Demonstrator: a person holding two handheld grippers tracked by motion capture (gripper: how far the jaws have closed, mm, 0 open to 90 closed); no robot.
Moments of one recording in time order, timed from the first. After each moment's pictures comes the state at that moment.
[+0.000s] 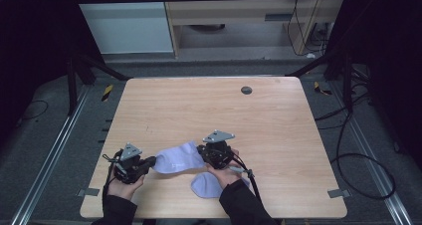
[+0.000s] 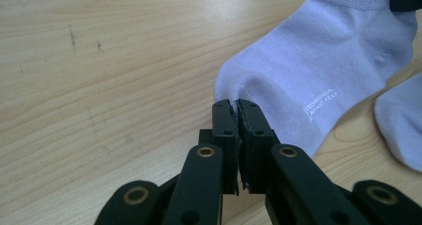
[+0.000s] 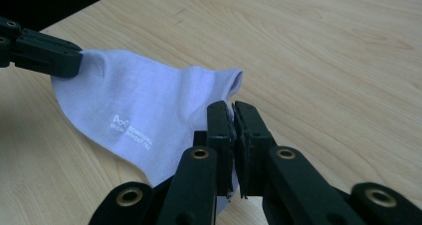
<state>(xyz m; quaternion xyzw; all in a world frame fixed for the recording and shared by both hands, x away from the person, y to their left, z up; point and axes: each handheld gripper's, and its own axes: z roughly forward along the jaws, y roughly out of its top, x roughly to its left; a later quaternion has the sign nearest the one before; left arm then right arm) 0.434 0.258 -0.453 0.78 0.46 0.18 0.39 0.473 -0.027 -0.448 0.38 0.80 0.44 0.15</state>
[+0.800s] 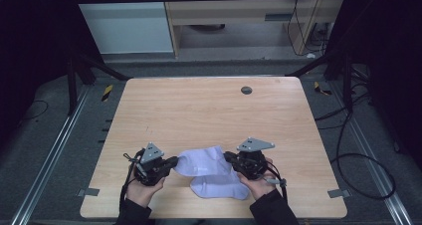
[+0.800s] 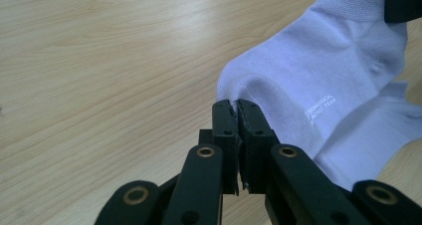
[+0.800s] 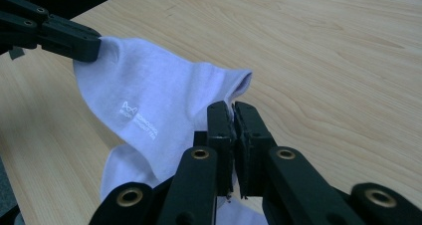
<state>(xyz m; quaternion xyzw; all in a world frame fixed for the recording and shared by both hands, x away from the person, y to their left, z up) 0.423 0.197 -0.433 0.80 0.40 0.16 0.42 0.432 -0.112 -0.428 0.38 0.79 0.46 0.15</state>
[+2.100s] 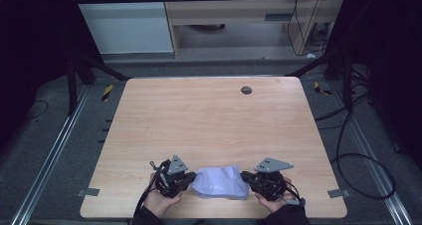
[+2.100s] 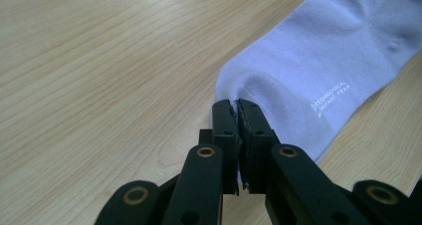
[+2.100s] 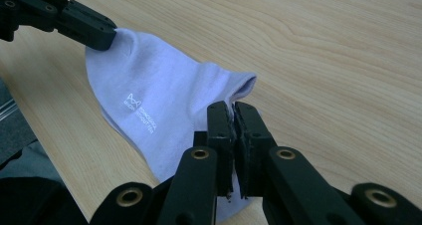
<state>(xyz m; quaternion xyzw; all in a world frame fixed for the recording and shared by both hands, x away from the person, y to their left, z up) 0.408 0.149 -0.462 0.85 0.35 0.12 0.36 0.391 -0.153 -0.454 0.39 0.81 0.42 0.13</state>
